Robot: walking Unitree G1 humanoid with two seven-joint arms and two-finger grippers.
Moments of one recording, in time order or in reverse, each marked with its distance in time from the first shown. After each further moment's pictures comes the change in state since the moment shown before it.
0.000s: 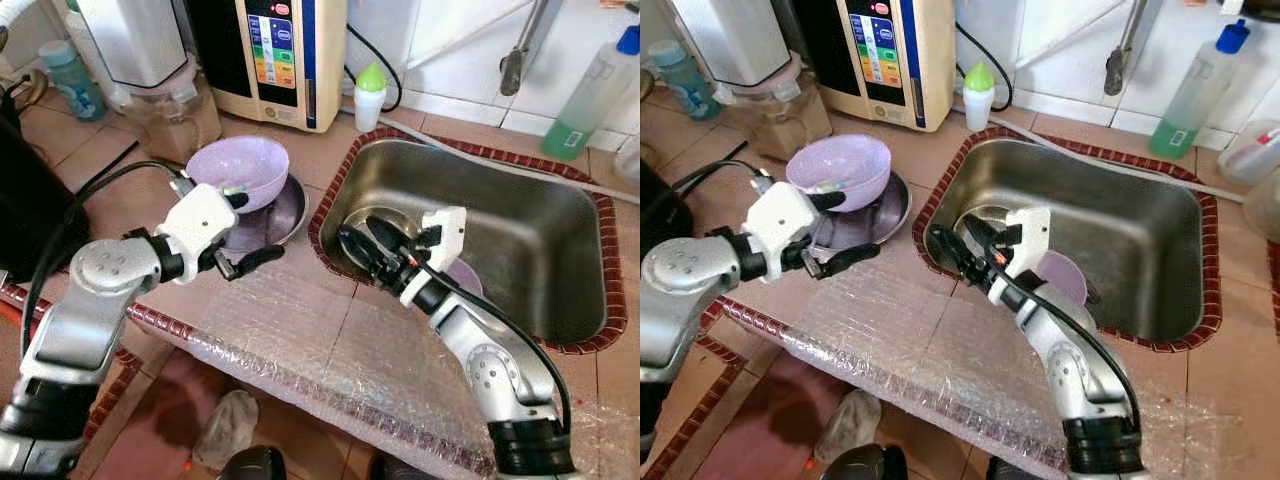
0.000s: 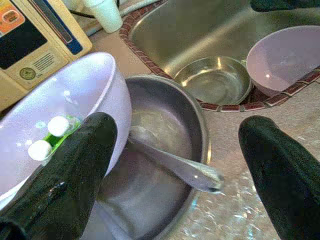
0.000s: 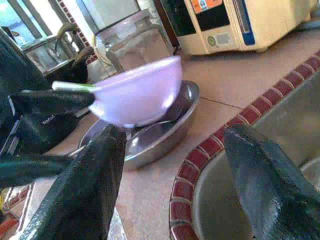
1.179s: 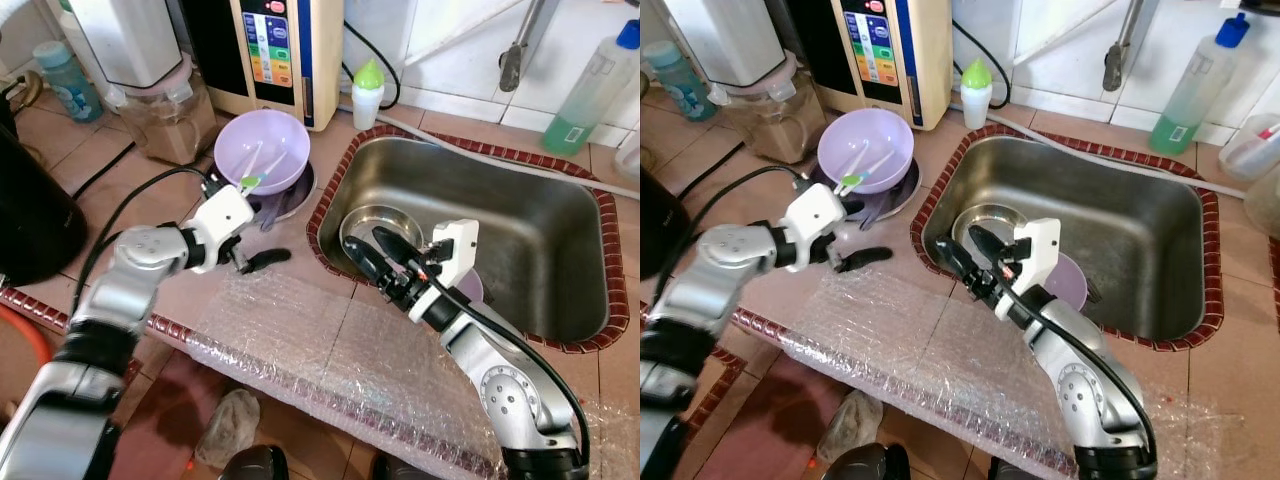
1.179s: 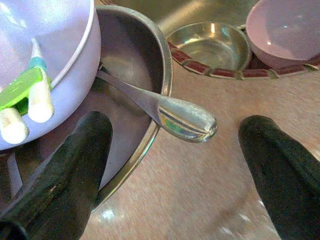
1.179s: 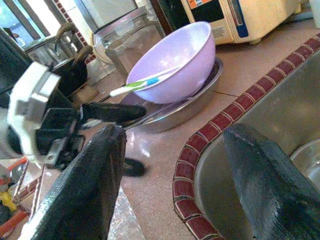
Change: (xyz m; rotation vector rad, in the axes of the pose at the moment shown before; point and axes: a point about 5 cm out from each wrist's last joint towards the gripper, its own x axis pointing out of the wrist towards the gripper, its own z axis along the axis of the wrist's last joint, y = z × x) left arm 0.043 0.017 -0.035 -0.040 0.084 -0.129; right arm -0.020 0.009 0.000 0.010 0.005 -0.021
